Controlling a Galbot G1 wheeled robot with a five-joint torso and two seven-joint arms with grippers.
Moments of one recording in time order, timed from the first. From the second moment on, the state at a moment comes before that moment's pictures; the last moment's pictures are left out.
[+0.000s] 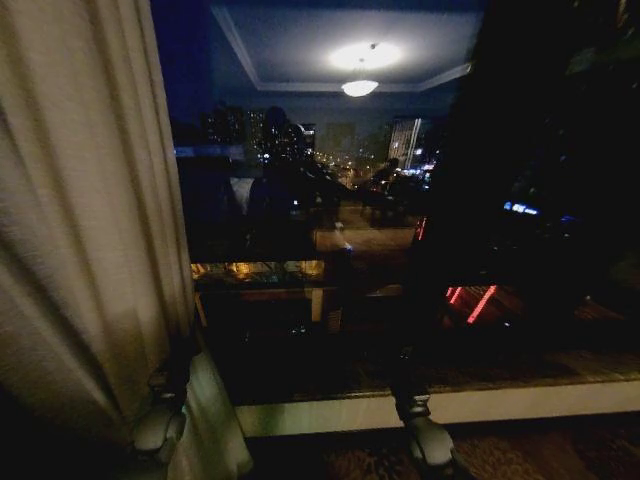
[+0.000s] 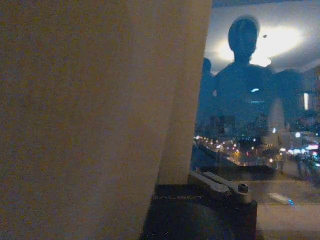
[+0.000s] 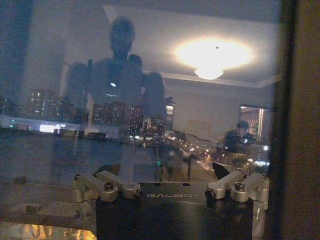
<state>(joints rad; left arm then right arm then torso) 1.25 -1.21 -0.62 -1.68 -0.32 -0.16 -0.08 -1.31 1.27 0.40 1.75 0.13 0.21 0.13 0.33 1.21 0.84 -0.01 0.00</state>
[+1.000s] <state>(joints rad) 1.26 -1.22 -0.62 -1.68 -0.31 -0.16 -0.11 -1.31 1.27 0.40 1.75 0.13 0.21 0.13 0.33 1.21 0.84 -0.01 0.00</state>
